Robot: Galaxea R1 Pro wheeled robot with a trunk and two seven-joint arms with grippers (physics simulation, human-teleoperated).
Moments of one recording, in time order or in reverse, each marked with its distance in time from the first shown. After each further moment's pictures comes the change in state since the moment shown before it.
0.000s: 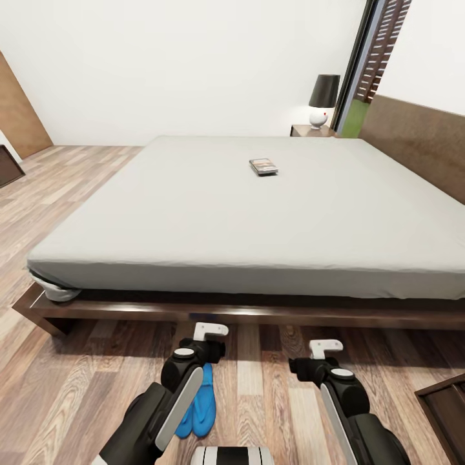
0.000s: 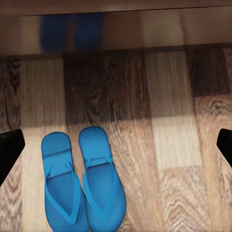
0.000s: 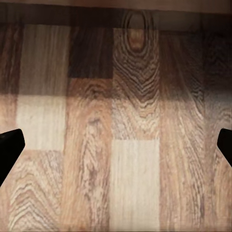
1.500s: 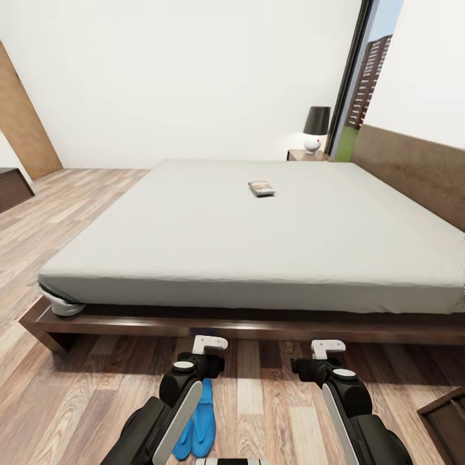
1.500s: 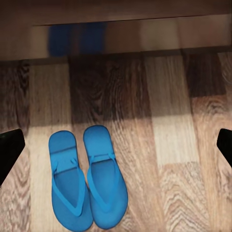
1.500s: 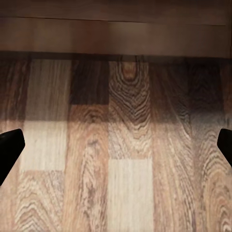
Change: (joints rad) left arm 0.057 0.004 -0.005 -0.002 0.004 0.010 0.010; right arm 0.004 -0.001 -0.011 -0.012 0.002 0.008 0.000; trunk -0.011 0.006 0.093
